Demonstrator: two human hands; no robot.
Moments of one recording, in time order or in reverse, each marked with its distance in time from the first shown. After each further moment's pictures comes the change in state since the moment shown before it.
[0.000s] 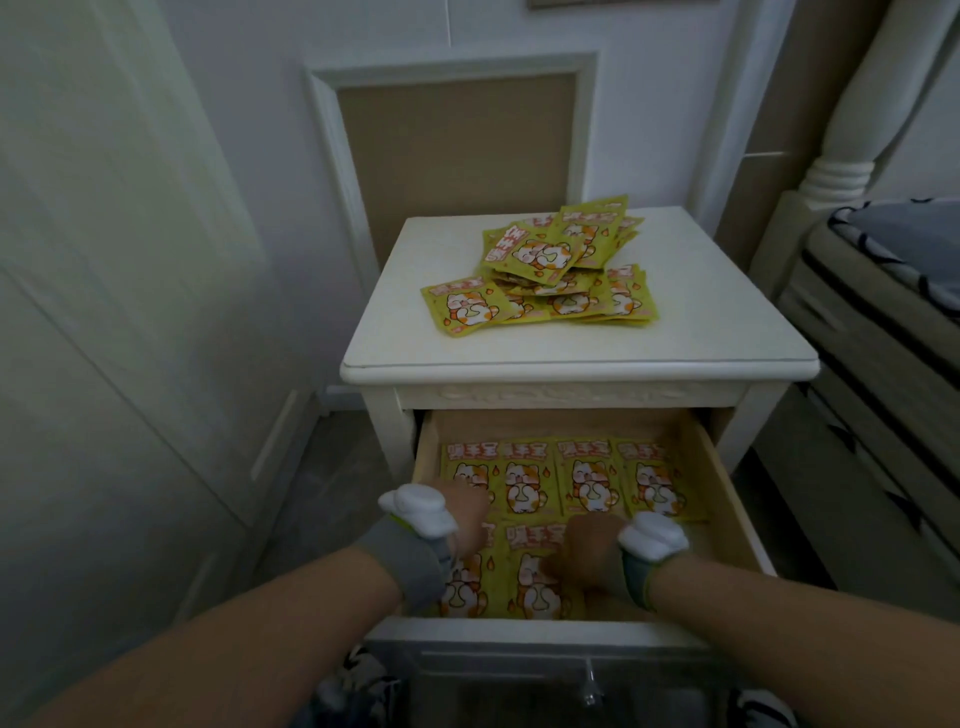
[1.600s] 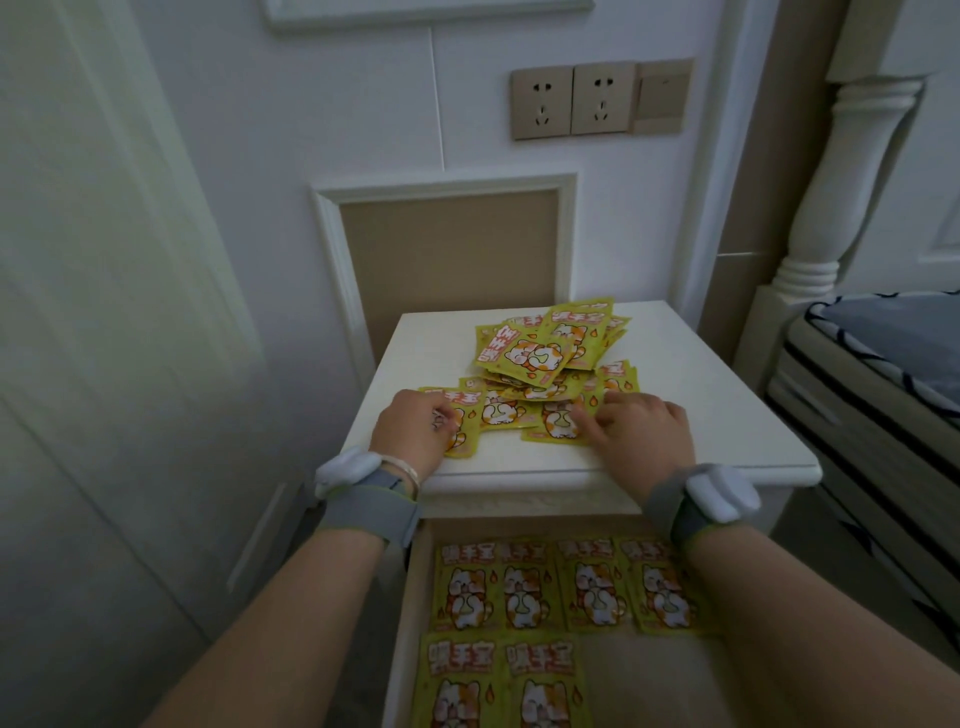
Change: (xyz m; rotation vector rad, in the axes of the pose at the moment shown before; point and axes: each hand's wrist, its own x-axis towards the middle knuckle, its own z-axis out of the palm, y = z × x) left_hand 0.029 -0.062 -0.135 -0.613 0.794 -0.224; right_hand 0.004 0.025 -0.165 0.099 1.067 -0.016
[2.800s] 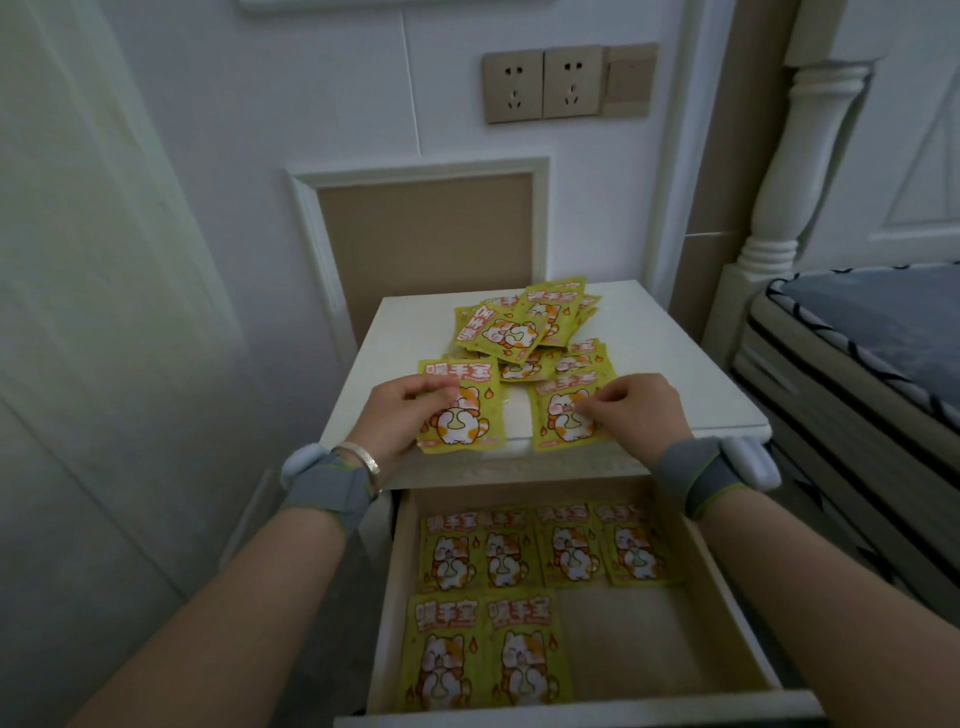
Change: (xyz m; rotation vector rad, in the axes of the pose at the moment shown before) left_hand -0.034 0.020 -0.014 -0.923 -0.170 -0.215; right_hand -0.027 0.005 -0.043 0.615 -0.105 0.344
